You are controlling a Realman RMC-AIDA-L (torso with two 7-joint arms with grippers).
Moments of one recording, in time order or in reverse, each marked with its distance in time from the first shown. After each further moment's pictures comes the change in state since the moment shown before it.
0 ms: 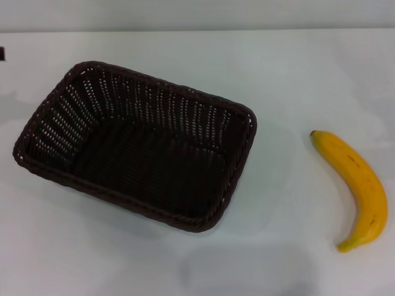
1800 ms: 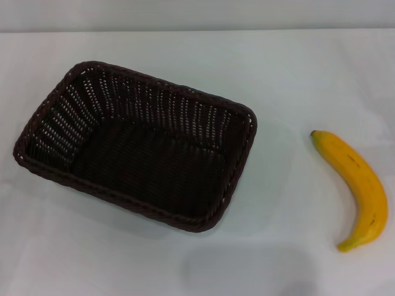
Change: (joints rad) left arm 0.270 -0.295 -0.551 -0.691 -1.028 0.007 1.263; right arm 0.007 0.001 0.005 0.006 -0.014 -0.035 -0.058
